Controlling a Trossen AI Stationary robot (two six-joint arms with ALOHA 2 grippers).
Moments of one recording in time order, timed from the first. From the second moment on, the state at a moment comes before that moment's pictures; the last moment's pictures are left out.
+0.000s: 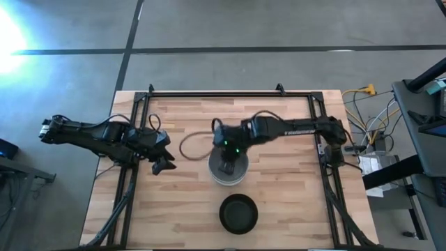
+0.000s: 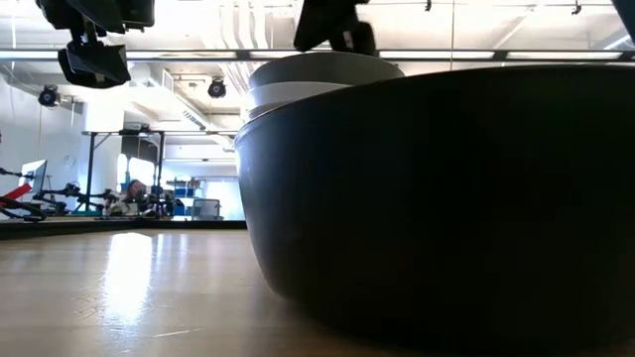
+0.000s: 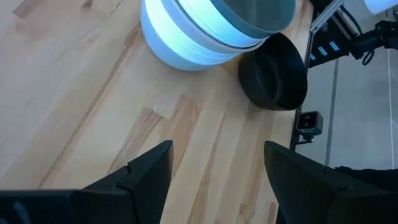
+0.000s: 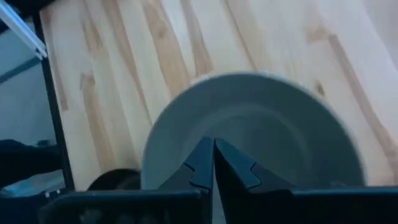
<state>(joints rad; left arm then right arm) -0.13 0.78 0.80 -0.77 0.12 -0.76 0.07 1.96 1.97 -1.04 -0.10 0.45</state>
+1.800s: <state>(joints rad) -0.15 0.98 0.78 -0.42 0.23 -0.67 0.68 1.74 1.15 -0.59 0.26 1.94</state>
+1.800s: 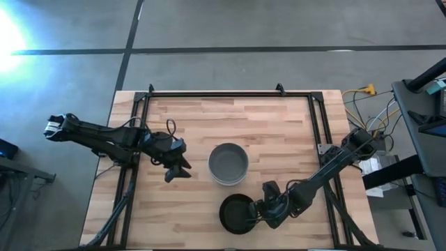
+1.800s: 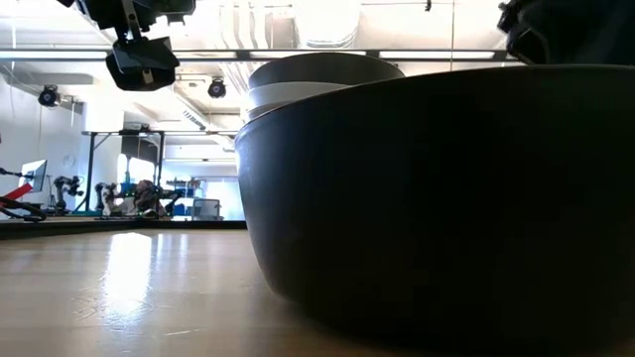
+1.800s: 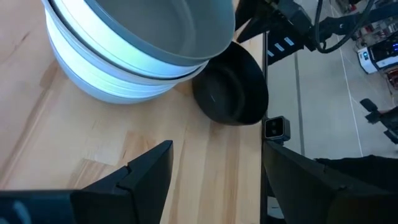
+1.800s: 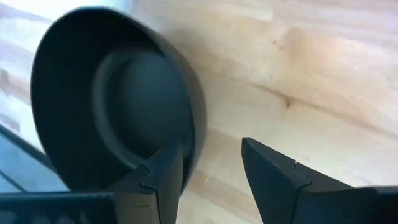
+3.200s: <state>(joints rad) -0.15 0.98 0.78 -0.42 0.23 -0.70 0.48 1.51 1.21 -0.65 0.26 1.44</state>
